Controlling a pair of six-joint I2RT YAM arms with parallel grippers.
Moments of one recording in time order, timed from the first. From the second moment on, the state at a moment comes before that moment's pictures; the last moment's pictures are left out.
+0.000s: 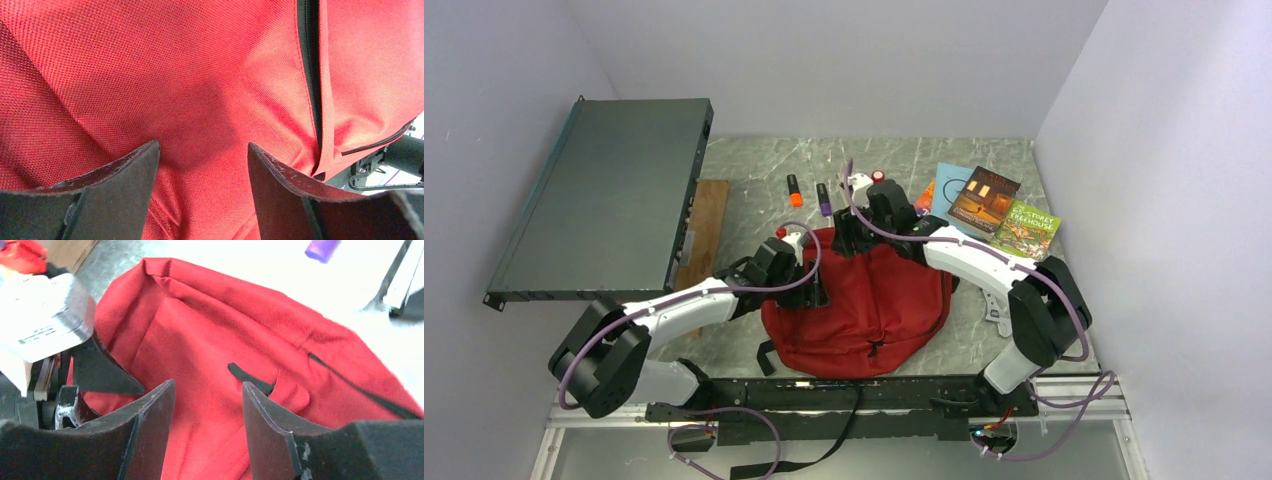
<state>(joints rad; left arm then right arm) -0.69 1.32 0.62 -0.12 0.17 -0.65 0.68 1.59 1.11 -0.16 -0.19 0.24</state>
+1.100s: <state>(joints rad) -0.67 1.29 0.58 -0.06 0.25 -0.68 0.59 1.81 1.13 -0.07 -0.46 -0.19</state>
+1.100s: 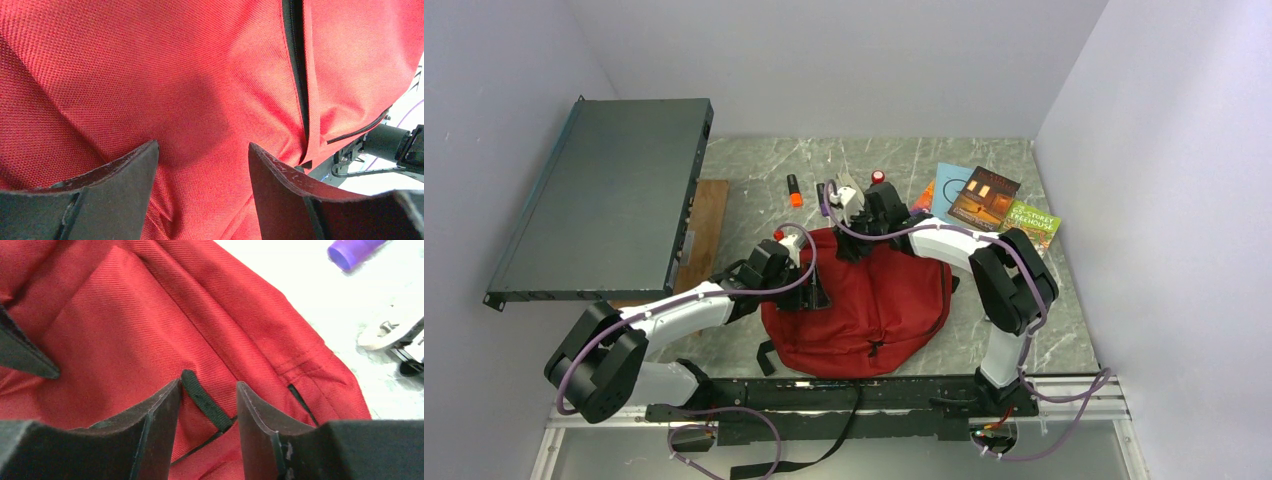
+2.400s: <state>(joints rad) -0.66 1.39 0.69 -0.01 0.37 -0.74 0.43 1.84 1.05 0.19 -0.71 0.51</state>
